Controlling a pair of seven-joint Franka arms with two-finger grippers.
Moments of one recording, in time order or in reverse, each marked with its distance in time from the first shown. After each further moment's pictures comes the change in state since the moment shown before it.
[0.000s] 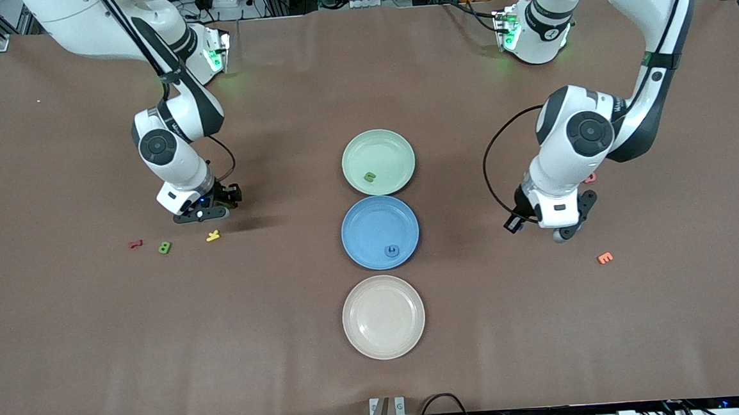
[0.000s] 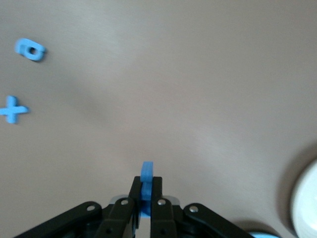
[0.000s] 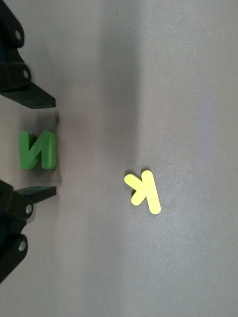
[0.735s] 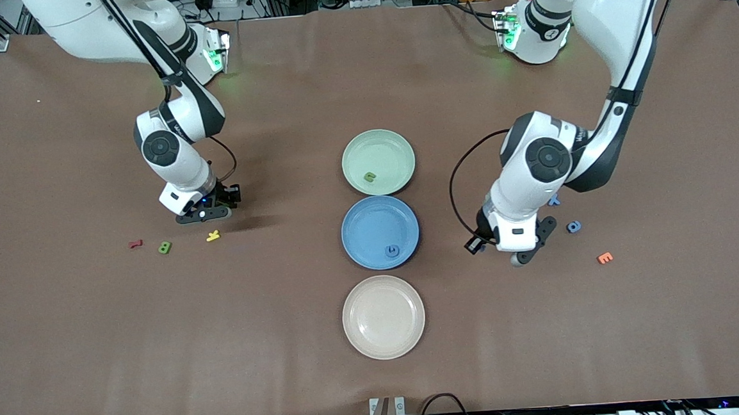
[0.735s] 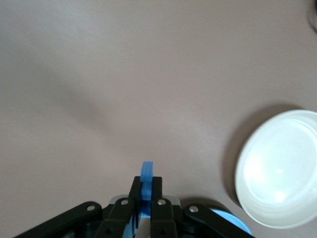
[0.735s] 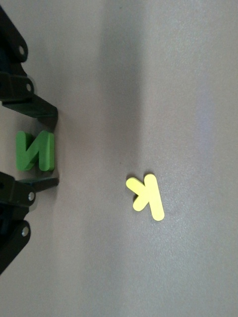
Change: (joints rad) left arm -0.111 0.190 0.000 0.240 0.000 -0.001 -0.032; right arm 0.000 0.019 0.000 0.000 -0.014 0.015 -0.001
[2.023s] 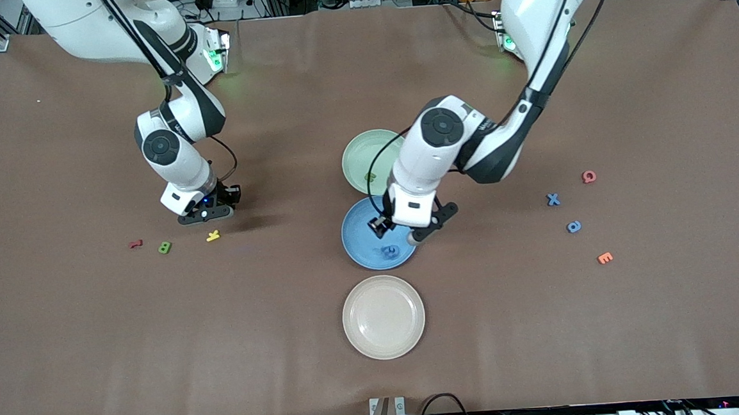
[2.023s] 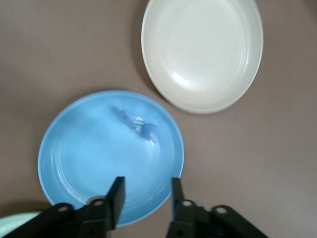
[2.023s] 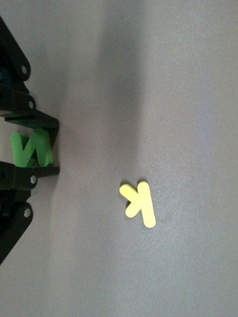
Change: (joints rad) left arm -0.273 0.105 0.002 0.145 -0.009 0.100 -0.114; right arm -0.001 -0.001 0.004 0.001 -0.001 0.012 -0.036
